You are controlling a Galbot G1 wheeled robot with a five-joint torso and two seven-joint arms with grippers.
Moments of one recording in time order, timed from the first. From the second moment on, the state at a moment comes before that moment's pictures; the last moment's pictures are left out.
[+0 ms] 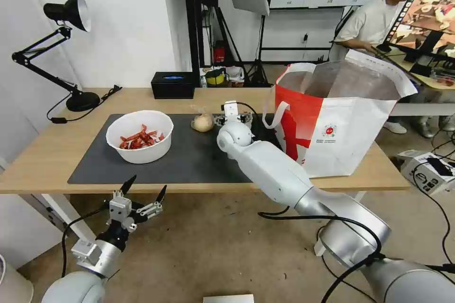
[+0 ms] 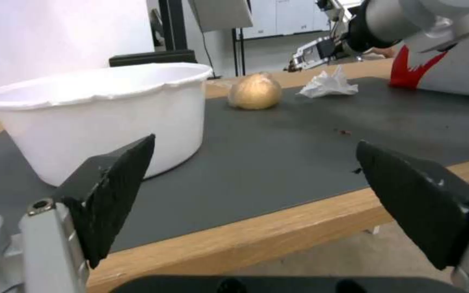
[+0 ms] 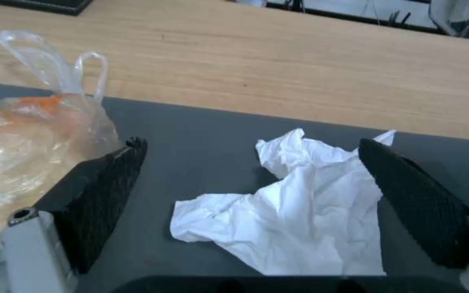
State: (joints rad) left arm 1.65 -1.06 -0.60 -2.05 -0.38 -0.17 0.11; right arm -0.17 1.52 -0.37 0.99 0.81 -0.46 0.71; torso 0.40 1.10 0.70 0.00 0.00
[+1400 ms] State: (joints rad) left arm 1.64 -1.03 -0.60 -2.05 -0.39 -0.17 0.11; right arm -0.19 1.54 -0.33 0.93 0.82 -0.53 0.72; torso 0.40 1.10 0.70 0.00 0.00
